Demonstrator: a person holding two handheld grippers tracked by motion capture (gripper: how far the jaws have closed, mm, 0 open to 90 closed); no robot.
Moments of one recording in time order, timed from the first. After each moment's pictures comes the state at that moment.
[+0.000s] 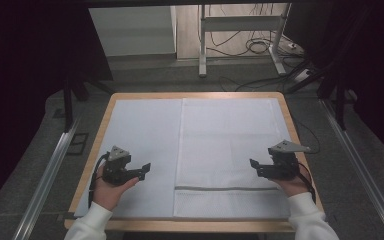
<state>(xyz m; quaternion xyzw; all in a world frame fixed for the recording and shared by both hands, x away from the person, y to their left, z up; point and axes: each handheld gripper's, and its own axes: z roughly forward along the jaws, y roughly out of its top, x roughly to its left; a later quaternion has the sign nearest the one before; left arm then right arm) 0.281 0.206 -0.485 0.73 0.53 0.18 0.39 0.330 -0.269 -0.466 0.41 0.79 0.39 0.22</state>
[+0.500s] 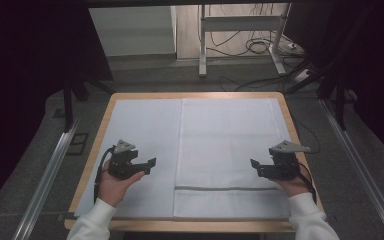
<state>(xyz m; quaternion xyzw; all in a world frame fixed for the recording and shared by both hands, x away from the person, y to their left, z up) 0.297 0.188 -0.470 0.74 0.52 0.16 0.39 0.330 -0.270 -0.467 0.42 0.79 0.39 0.22</state>
